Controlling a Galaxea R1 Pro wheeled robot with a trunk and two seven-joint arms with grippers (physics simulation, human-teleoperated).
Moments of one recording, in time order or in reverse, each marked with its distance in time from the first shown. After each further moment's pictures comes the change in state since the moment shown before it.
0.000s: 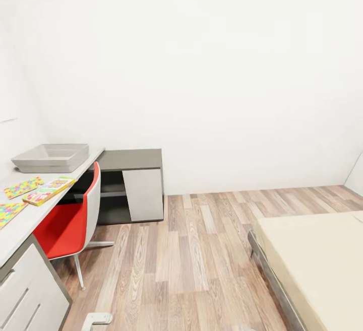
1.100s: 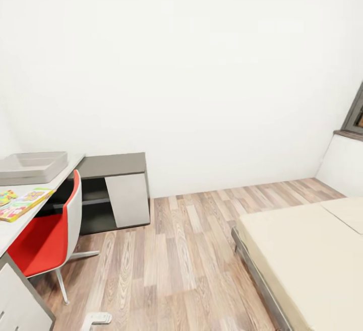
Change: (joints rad) left arm 0.000 0.001 0.001 0.001 0.001 -0.004 0.006; right arm 0.001 0.023 0.001 0.021 -0.009 -0.021 -0.004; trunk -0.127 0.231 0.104
